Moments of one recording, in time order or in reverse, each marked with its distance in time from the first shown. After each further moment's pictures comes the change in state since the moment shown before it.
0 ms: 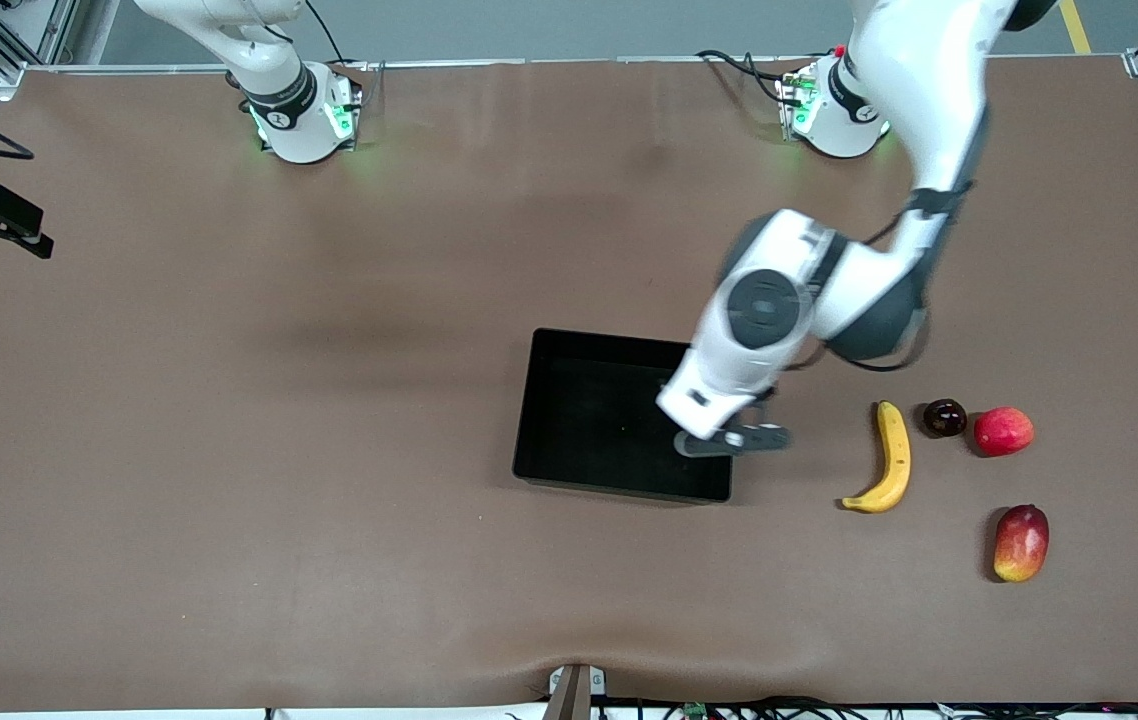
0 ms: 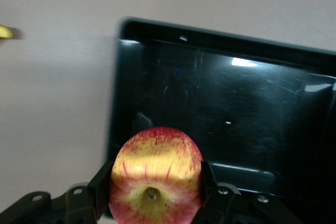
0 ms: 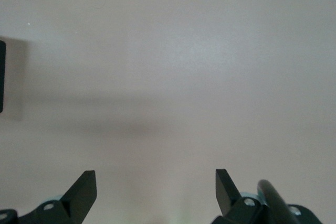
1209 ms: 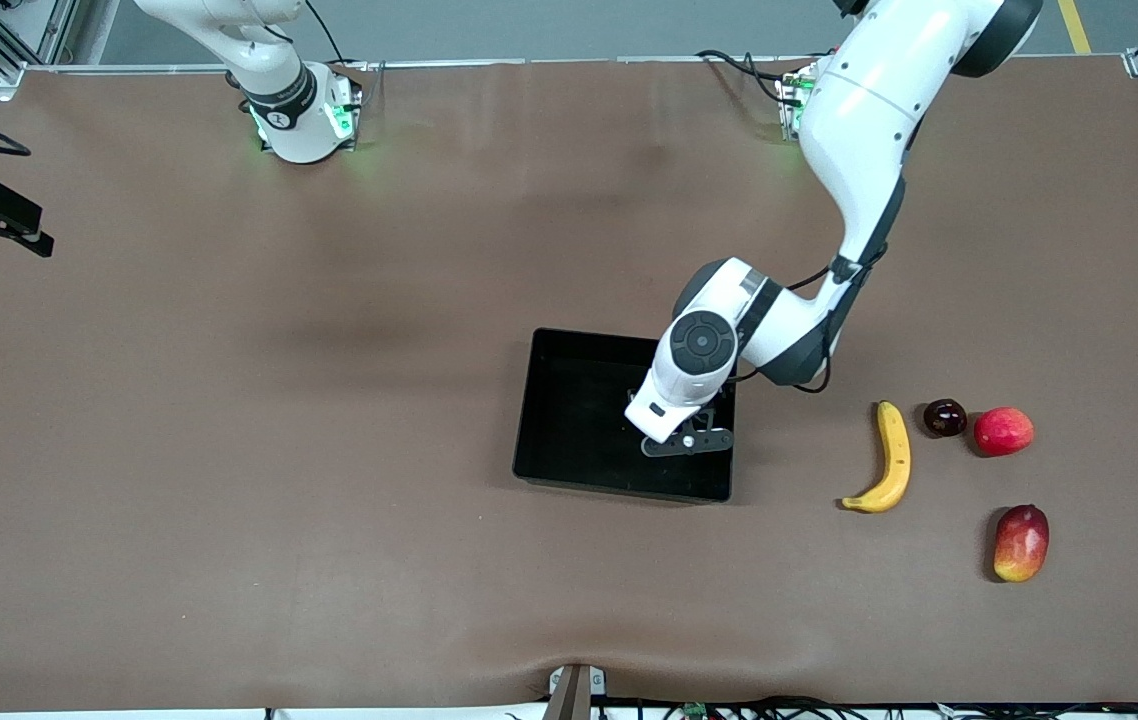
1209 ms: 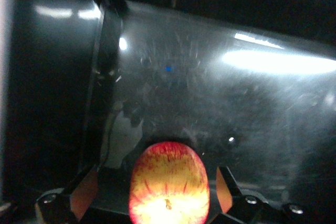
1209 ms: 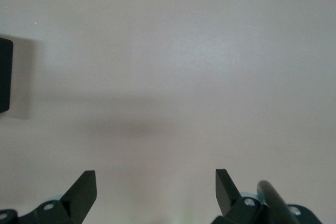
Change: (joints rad) left arm 0.001 0.078 0.013 -0.105 -0.002 0.208 -0.059; right arm -0.007 0.000 -0.006 0.000 0.027 -0.001 -0.010
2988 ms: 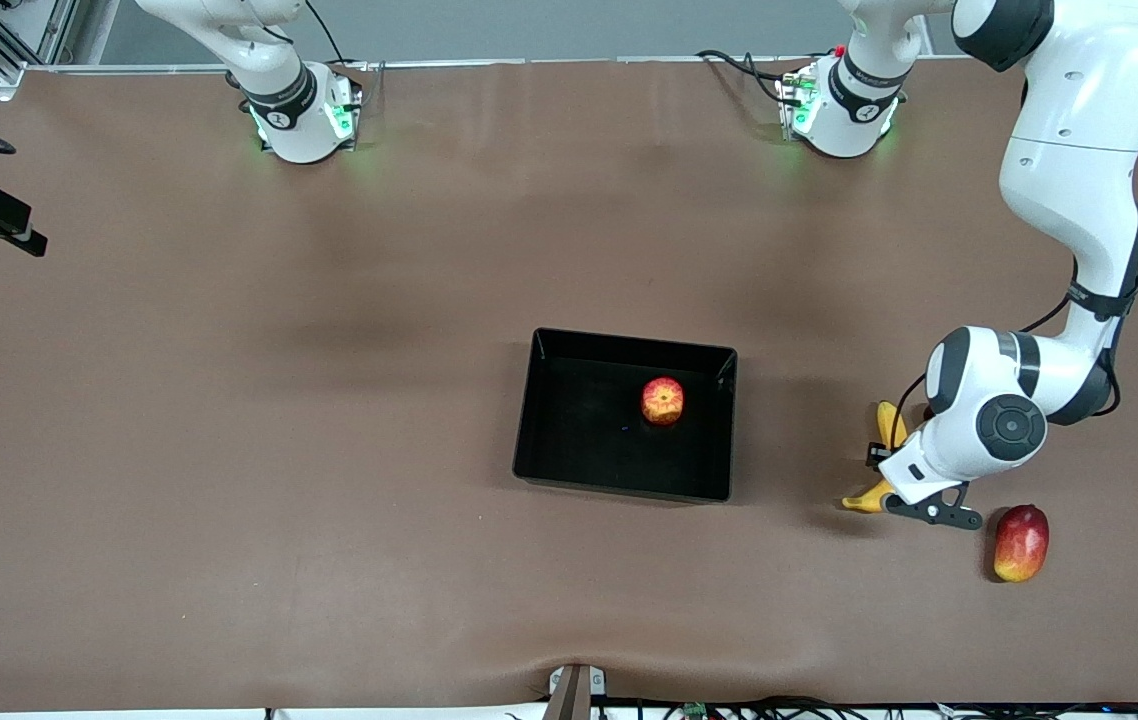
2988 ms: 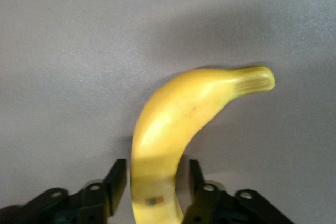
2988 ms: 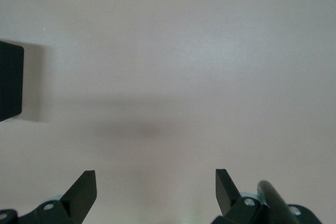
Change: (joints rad) left arm 0.488 0.037 0.021 -0.106 0.152 0.095 0.734; right arm -0.028 0.000 -0.006 0.000 0.043 -0.001 -0.001
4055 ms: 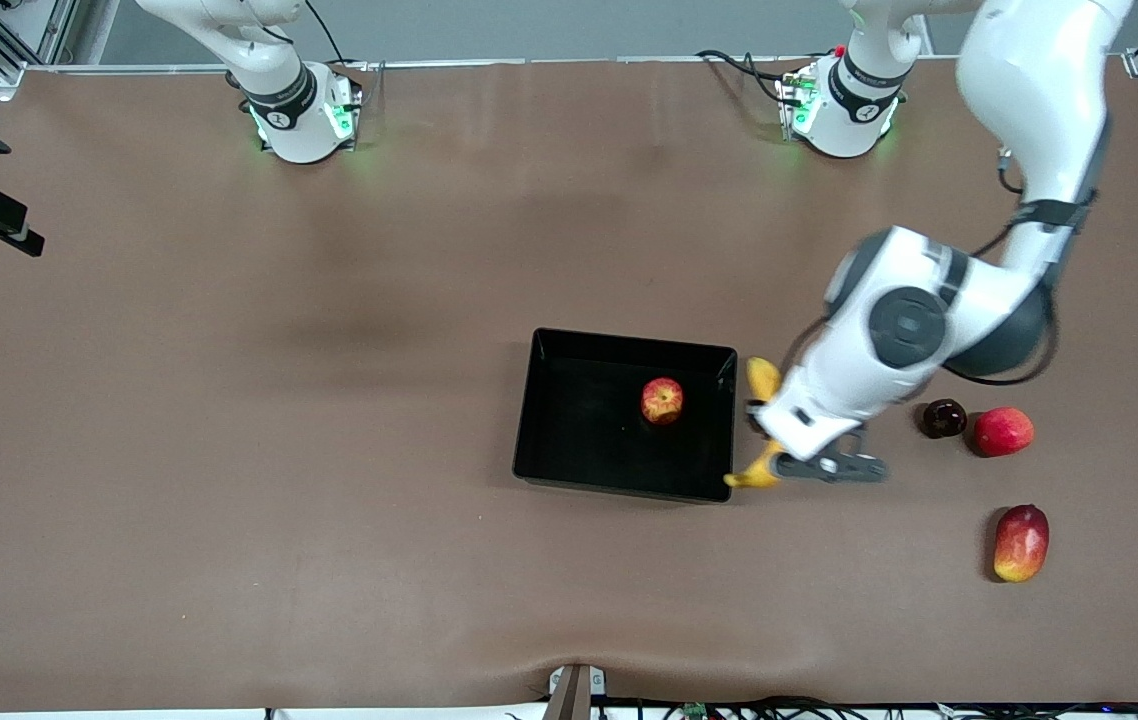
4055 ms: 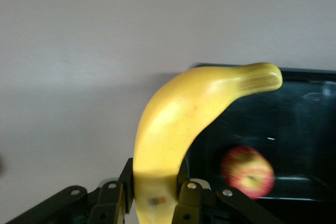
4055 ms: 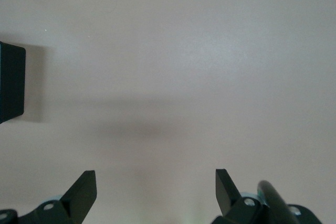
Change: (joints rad) left arm -0.103 -0.180 -0.336 0.116 -0.009 -0.257 -0.503; right arm -0.006 0.000 0.003 0.000 0.008 0.000 -0.001
